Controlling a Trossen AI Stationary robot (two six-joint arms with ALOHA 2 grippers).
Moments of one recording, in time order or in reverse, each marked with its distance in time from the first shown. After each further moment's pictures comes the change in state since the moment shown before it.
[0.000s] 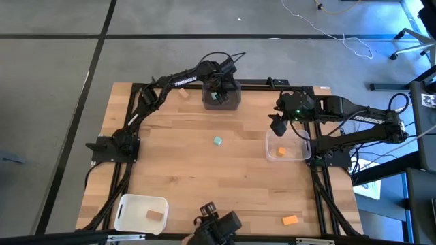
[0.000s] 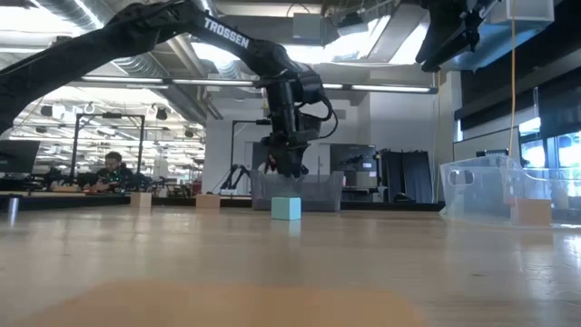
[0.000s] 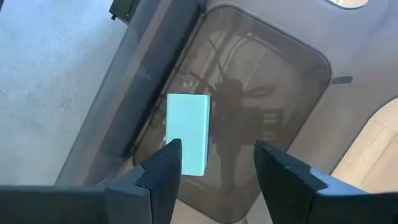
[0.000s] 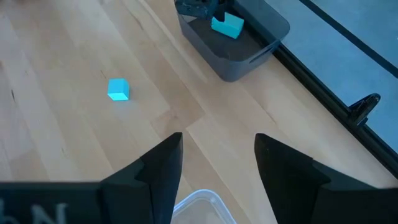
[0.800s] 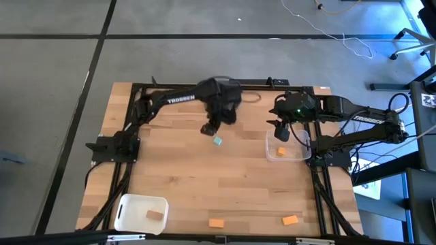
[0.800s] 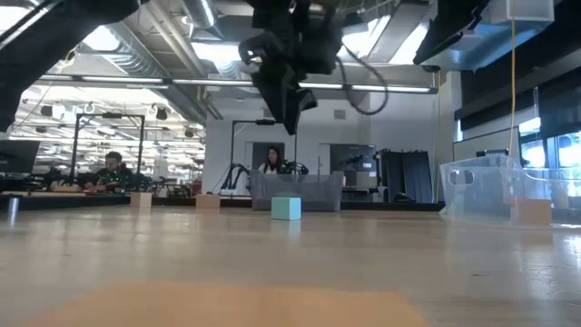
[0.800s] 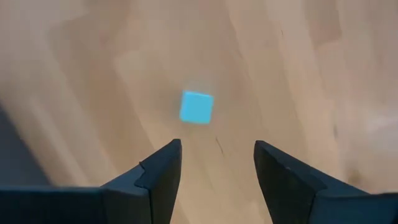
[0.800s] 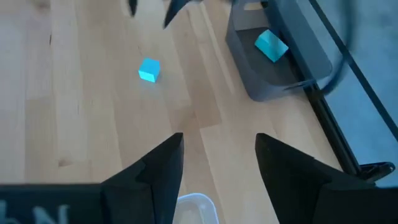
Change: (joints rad) left arm -0.301 -0.175 -0.053 -0.365 0.346 0.549; right arm 0.000 0.001 0.000 0.045 -0.132 -0.348
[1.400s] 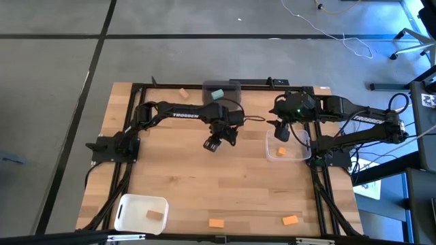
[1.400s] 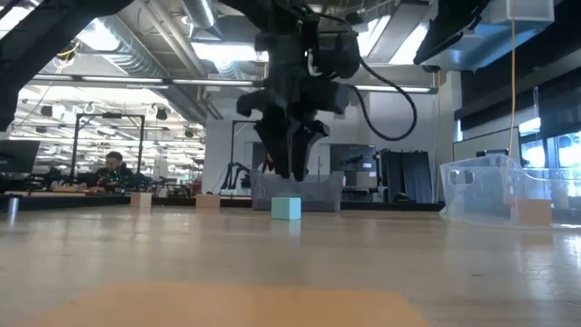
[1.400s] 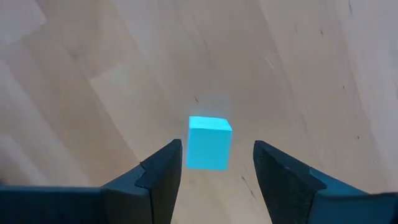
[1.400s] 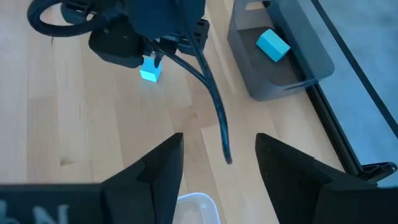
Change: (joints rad) left arm -0.120 -0.001 -0.283 0.324 -0.190 -0.032; right arm 0.000 0.000 0.000 -0.001 -0.006 0.000
